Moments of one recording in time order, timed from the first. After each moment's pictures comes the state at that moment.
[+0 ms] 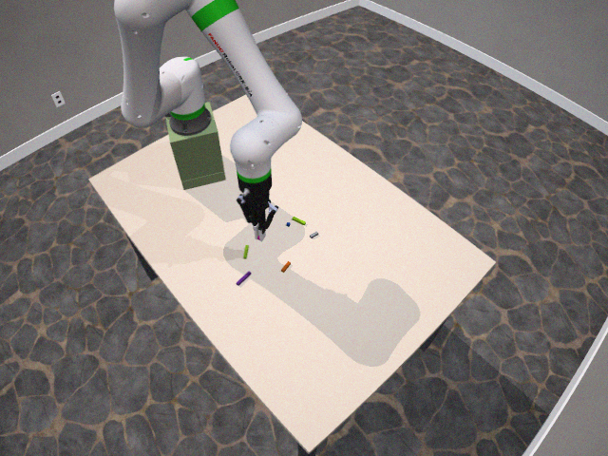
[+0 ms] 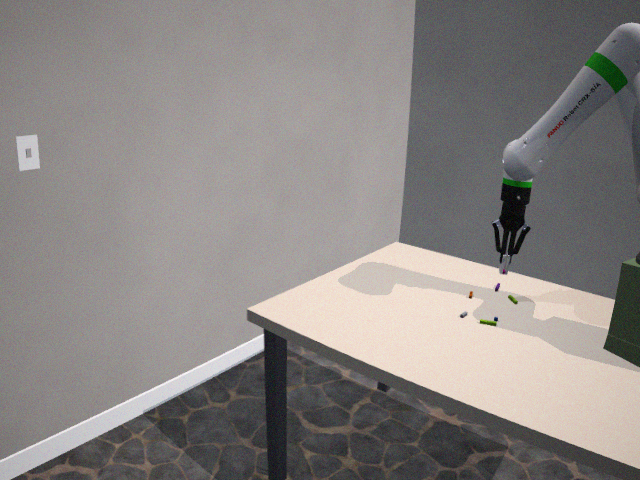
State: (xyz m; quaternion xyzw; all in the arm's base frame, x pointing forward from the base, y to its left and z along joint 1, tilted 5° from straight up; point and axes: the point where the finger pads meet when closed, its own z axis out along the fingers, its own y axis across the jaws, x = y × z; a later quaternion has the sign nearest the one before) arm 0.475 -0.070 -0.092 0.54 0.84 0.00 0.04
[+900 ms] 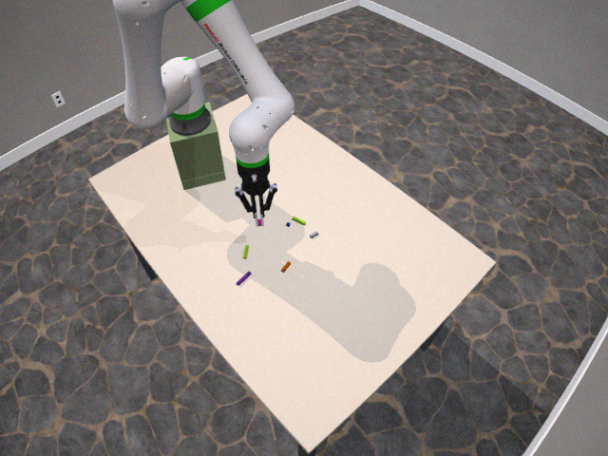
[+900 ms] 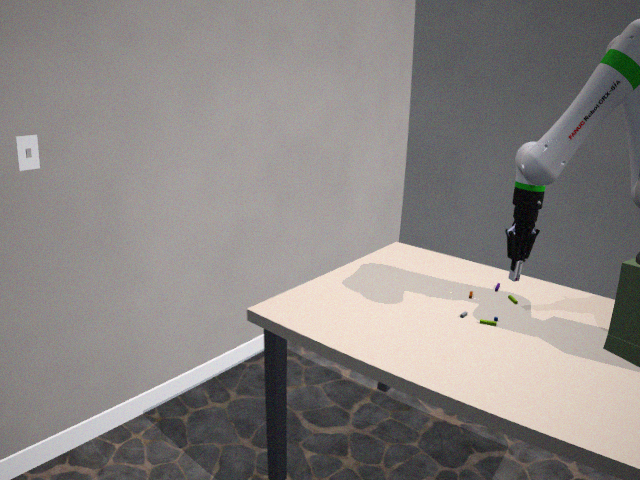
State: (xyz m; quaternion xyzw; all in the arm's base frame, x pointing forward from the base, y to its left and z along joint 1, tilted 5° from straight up) arm 0.429 -0.036 -0.097 0.30 0.95 -0.01 0.04
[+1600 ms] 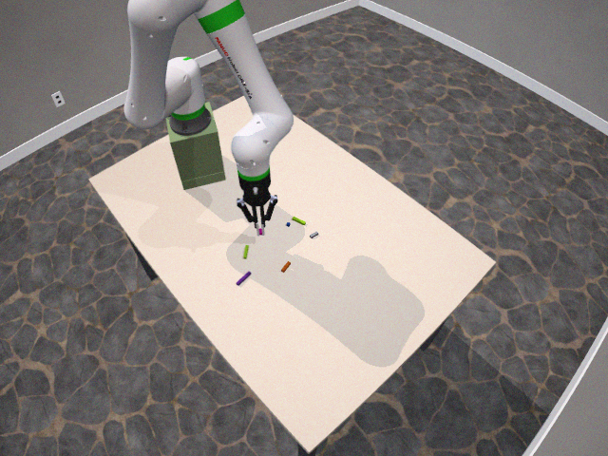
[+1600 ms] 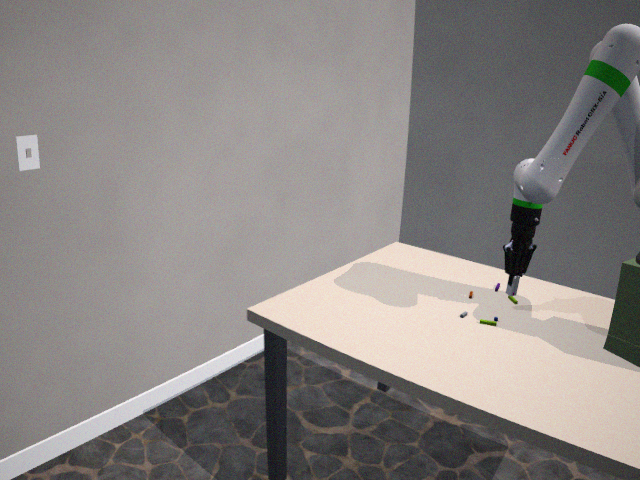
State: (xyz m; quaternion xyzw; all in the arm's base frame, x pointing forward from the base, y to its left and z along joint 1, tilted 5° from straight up) arm 0.432 -0.037 -0.148 0.30 0.95 0.00 0.04
